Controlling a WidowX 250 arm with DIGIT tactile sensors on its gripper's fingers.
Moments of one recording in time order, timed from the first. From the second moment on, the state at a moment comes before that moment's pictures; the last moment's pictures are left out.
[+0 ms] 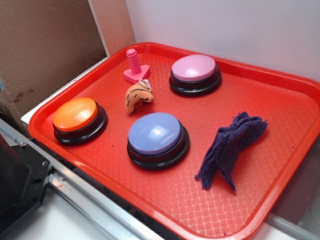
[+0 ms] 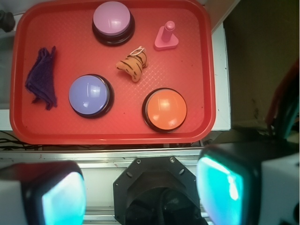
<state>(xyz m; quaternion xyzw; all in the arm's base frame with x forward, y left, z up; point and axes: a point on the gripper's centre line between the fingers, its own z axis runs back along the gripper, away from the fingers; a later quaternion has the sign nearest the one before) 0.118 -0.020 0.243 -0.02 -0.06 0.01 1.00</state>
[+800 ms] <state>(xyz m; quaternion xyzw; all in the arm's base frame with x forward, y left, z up) 0.199 -0.045 0.232 -0.03 -0.03 -0.08 1.00</state>
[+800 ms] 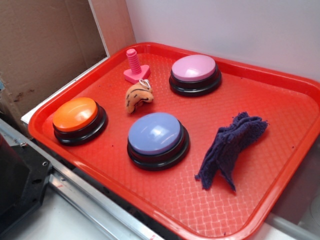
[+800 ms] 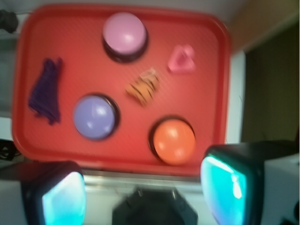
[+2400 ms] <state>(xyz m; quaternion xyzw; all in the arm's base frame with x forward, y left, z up) 0.226 -0.213 0.060 -0.01 0.14 -0.39 0.91</state>
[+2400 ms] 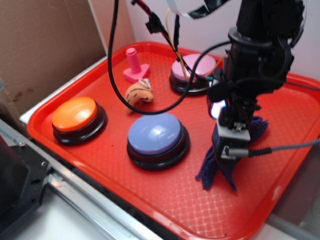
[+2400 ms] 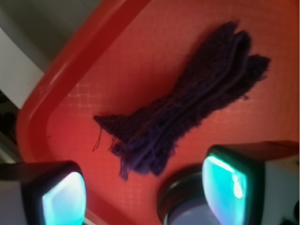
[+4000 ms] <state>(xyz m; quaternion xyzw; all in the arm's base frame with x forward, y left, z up) 0.218 -0.193 0.039 -0.01 0.15 -0.36 0.92</state>
